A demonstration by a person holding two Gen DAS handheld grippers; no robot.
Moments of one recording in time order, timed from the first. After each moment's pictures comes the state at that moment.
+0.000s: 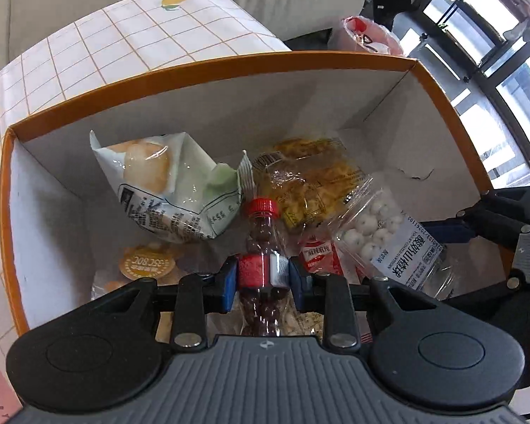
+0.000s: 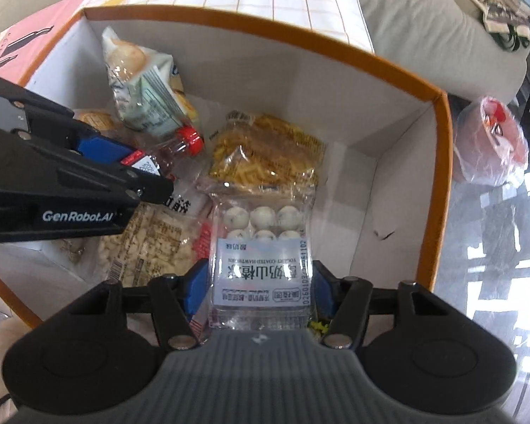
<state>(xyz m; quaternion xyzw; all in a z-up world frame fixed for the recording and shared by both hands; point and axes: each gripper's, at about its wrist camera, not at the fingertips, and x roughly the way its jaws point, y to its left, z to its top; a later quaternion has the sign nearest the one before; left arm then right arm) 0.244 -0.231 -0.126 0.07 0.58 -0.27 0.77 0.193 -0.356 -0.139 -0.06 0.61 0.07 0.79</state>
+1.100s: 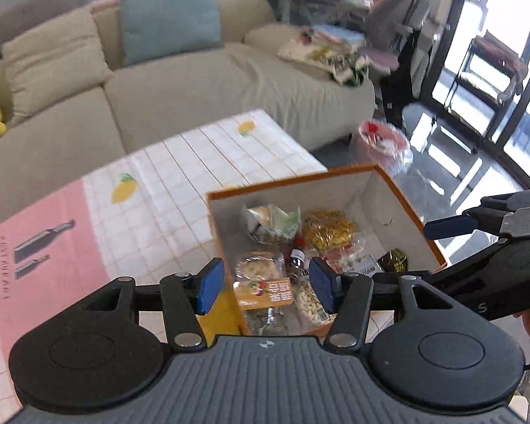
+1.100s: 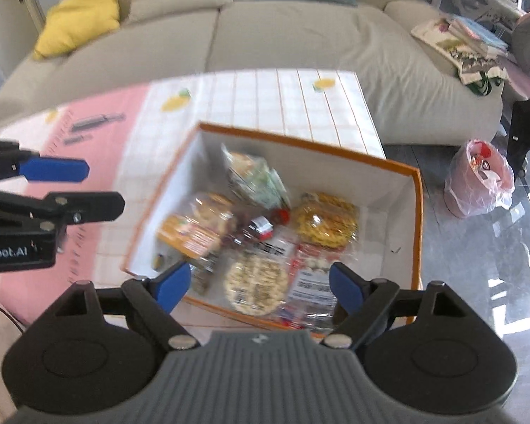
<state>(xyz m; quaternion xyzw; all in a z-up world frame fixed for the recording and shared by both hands) 0.122 -0.118 0.053 0.07 0.41 -0.22 0.88 0.111 -0.299 0.002 0.00 0.50 0.08 0.86</state>
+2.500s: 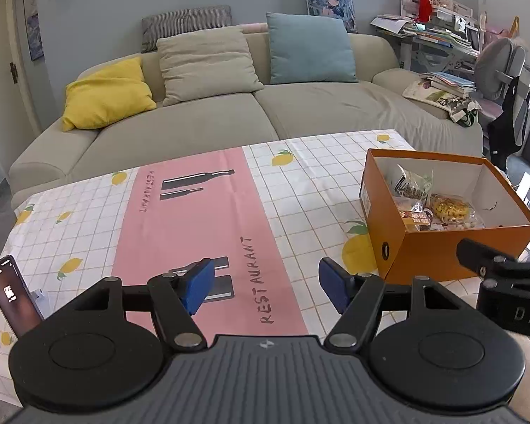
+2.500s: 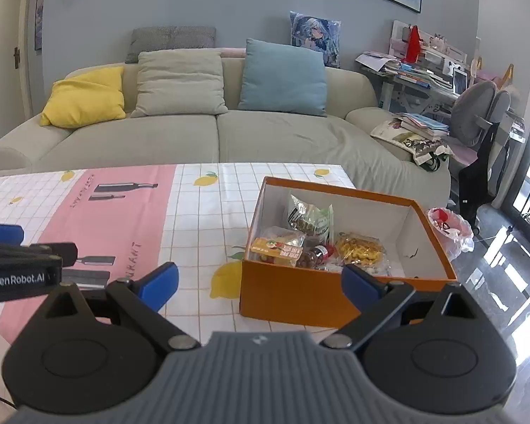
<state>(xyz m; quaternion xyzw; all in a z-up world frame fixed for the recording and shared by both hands) -0.023 0.011 -0.010 0.04 0.33 -0.02 0.94 -0.060 -0.135 -0.028 -0.02 0.28 -0.02 0.96</state>
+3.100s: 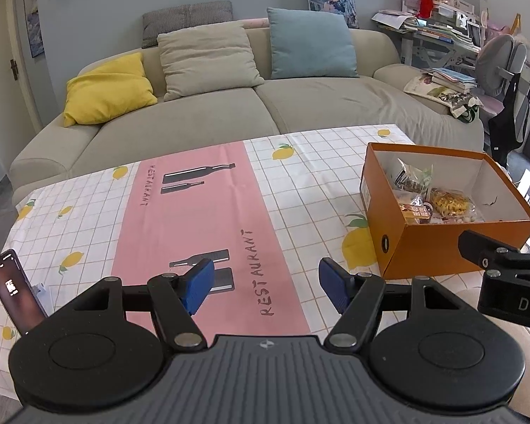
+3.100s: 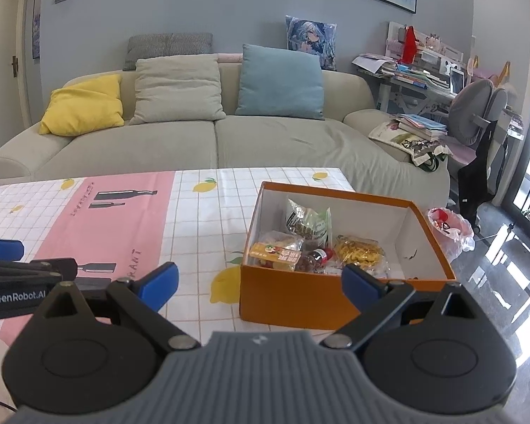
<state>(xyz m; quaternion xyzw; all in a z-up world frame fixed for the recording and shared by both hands) -0.027 0.011 -0.010 0.04 0.34 -0.01 0.94 -0.063 -0.139 -0.027 -0.01 0.28 -0.02 0.96</state>
